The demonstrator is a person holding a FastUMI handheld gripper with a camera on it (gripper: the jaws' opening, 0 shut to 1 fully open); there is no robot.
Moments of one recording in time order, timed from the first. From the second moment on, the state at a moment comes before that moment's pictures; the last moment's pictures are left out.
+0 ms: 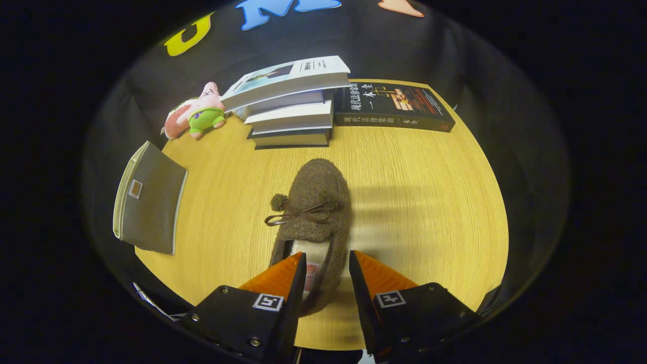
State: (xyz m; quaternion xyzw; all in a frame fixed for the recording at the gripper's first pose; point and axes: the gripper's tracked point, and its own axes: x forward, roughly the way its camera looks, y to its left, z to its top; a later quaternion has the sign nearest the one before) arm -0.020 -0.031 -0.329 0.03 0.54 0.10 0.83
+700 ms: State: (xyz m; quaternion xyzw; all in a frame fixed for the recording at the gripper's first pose) arm -0.007 -0.029 -0.355 0.04 0.58 0.04 0.81
